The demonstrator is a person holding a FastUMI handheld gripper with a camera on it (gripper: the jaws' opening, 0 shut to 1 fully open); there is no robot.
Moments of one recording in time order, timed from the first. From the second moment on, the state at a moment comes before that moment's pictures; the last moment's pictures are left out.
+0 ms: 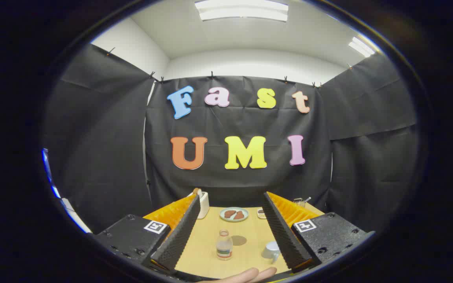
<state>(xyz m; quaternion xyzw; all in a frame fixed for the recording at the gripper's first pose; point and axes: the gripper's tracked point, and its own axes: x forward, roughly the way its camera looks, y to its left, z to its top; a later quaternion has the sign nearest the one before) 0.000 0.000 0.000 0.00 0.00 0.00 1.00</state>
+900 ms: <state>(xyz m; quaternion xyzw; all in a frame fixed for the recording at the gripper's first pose) 0.007 -0.010 -0.020 0.00 0.01 -0.02 1.00</state>
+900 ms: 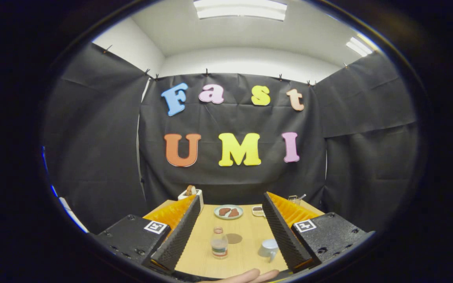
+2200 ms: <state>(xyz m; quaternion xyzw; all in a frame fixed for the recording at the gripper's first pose) 0.070 0.012 -0.178 0.01 0.07 -0.03 1.00</state>
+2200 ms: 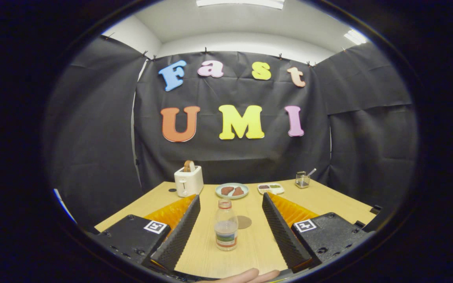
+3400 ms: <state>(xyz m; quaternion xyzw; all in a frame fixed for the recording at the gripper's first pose) 0.144 0.025 -0.339 0.00 0.12 -0.04 0.99</state>
